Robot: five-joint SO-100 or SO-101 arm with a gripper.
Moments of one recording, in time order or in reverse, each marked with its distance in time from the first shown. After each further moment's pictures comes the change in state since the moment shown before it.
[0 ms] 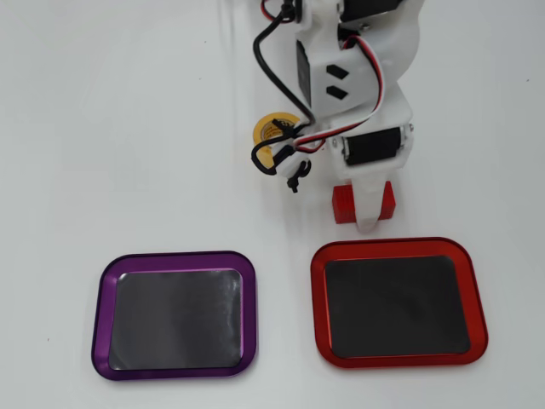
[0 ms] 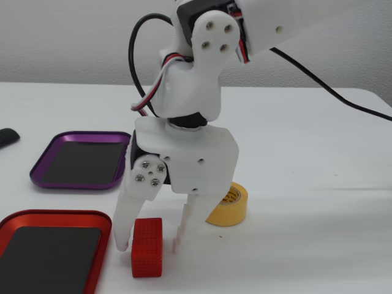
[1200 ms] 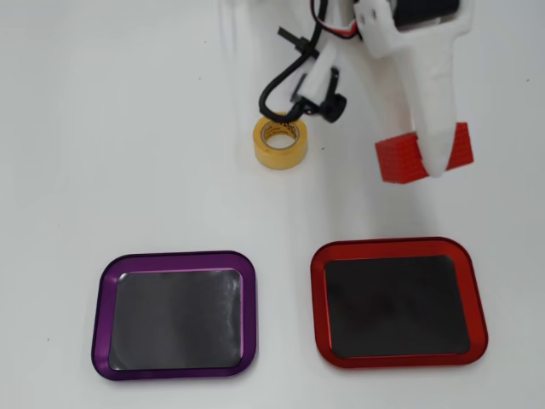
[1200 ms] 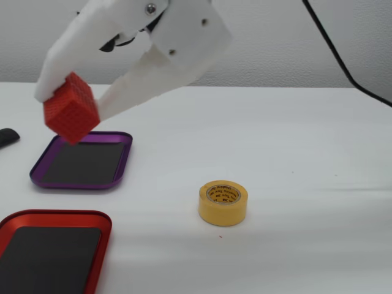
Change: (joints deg) arm -0.8 26.3 8.4 -24.3 -14.4
